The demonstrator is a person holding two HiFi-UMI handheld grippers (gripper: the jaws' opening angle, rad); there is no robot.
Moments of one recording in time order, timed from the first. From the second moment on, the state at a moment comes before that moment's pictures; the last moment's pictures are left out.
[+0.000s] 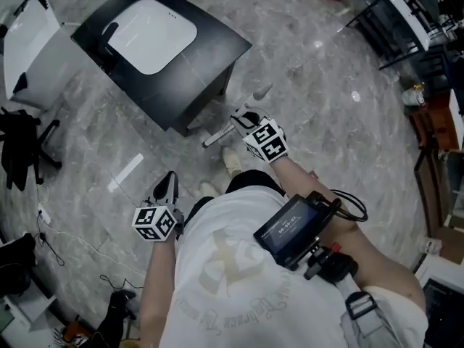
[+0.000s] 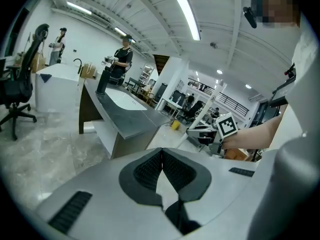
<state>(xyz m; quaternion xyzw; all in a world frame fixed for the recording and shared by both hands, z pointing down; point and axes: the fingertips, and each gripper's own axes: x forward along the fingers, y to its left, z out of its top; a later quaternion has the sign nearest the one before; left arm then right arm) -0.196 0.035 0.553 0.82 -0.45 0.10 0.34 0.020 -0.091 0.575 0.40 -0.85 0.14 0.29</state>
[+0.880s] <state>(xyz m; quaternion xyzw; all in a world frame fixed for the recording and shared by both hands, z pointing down) -0.165 0.040 0.523 0.87 -0.37 0.12 0.29 0.018 -0.031 0.468 0.43 -0.87 0.10 0.21</state>
